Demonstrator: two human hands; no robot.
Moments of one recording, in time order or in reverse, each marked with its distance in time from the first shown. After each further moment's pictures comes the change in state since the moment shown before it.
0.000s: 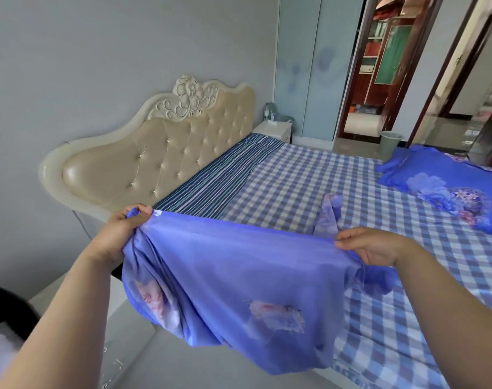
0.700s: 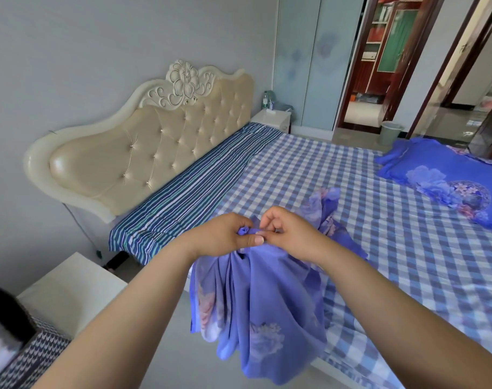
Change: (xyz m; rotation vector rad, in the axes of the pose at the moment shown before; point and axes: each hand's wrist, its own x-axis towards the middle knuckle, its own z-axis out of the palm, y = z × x) left_hand -0.013 0.023 0.166 0.794 -0.676 0.309; right_hand 0.030 -0.048 0.114 -0.461 0.140 -0.464
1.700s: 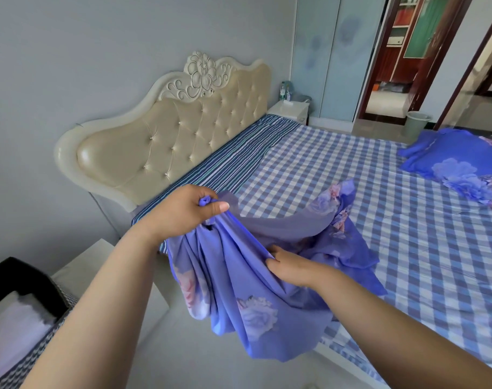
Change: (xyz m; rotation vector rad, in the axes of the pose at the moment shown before) left_hand -0.060 -0.013 -0.052 -0.034 0.340 -0.161; right_hand 0.010 0.068 0.063 -0.362 -0.308 0.325
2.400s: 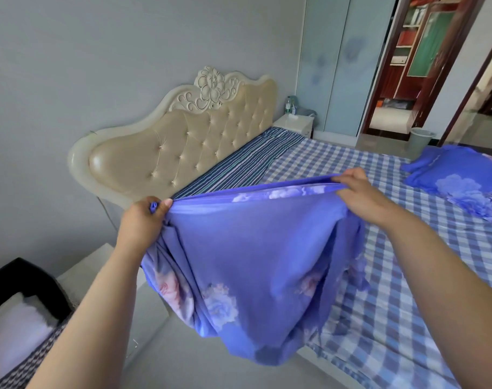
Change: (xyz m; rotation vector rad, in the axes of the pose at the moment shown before) left_hand -0.022 -0.076 -0.022 0.048 0.566 -0.360; right_hand -0.038 0.021 -0.158 0.054 0.573 -0.110
